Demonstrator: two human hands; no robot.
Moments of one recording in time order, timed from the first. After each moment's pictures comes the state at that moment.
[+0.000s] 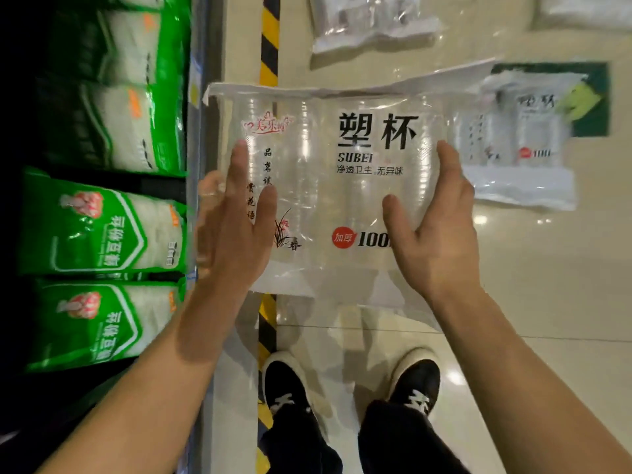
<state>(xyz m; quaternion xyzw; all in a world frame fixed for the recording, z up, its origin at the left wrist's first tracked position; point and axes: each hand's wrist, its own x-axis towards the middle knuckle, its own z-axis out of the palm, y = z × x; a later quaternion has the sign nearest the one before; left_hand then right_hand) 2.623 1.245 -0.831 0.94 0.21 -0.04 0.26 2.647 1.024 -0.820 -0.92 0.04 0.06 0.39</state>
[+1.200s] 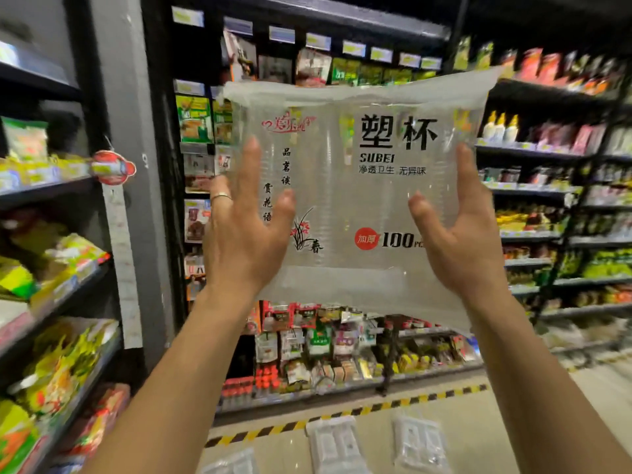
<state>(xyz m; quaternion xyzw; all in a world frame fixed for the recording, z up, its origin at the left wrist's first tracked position) 2.686 1.007 0.205 0.80 -0.11 0.45 0.39 2.659 0.770 0.215 -0.79 -0.10 -0.50 0.33</state>
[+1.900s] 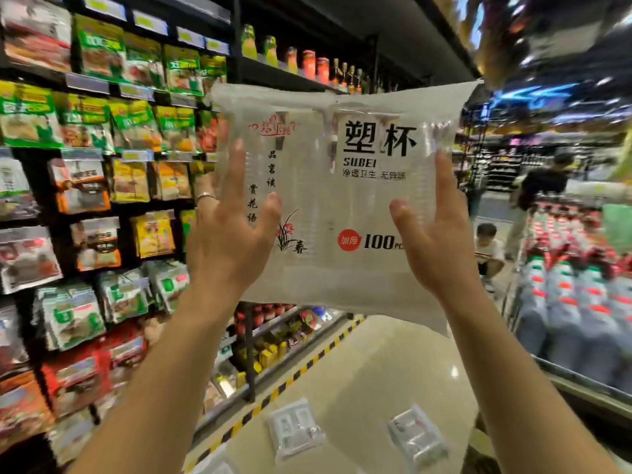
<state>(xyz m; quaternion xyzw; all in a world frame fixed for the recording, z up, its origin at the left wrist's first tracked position) 2.755 0.761 0.209 0.75 -0.34 0.33 0.47 2.601 0.588 0.206 -0.77 0.16 -0.58 0.21</state>
